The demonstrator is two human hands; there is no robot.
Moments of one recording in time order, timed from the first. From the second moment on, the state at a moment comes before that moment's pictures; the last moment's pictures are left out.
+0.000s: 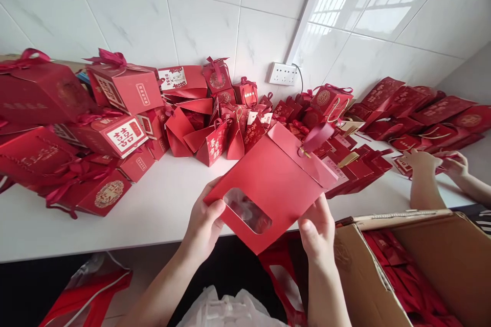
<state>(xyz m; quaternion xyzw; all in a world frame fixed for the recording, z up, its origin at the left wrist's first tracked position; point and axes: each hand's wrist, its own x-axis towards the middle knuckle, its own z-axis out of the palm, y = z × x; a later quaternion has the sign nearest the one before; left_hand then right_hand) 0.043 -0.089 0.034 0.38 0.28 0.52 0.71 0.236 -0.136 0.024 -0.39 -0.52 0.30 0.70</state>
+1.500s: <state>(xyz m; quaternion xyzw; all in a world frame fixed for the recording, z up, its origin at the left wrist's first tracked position) 0.182 -0.098 0.048 0.53 0.17 0.21 0.80 0.308 -0.275 0.003 -0.53 -0.15 0.21 0.81</state>
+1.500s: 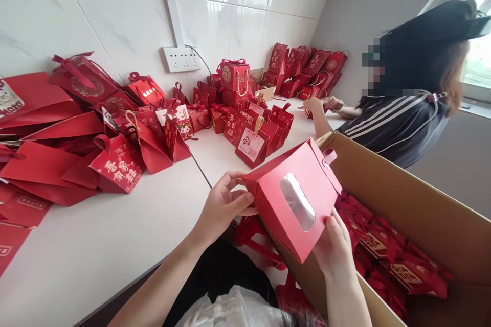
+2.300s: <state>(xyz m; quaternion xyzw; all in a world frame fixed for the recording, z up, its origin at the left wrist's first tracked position) 0.200 -0.110 0.018 0.54 0.14 0.22 0.80 0.300 -0.286 0.038 -0.54 -0.11 0.18 0.82</state>
